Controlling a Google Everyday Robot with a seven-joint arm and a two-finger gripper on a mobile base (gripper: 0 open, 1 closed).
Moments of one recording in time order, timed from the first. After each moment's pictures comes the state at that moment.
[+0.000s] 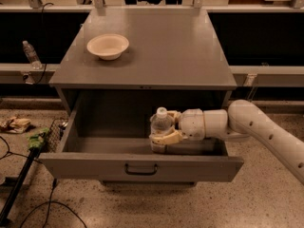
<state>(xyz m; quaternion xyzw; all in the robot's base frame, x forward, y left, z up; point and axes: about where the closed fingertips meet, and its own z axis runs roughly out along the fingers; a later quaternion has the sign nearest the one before) 0.537 -0.019 0.721 -0.53 0.55 0.41 0.48</state>
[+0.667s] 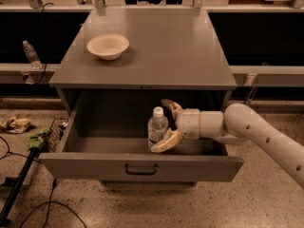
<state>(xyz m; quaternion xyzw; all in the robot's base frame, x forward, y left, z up) 0.565 -0.015 0.707 -0.51 0.59 0.36 0.51</state>
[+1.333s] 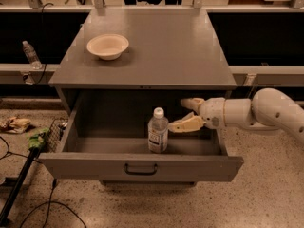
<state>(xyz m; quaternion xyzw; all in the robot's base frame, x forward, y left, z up) 0.577 -0.088 0.738 -0.42 0.71 0.35 0.45</state>
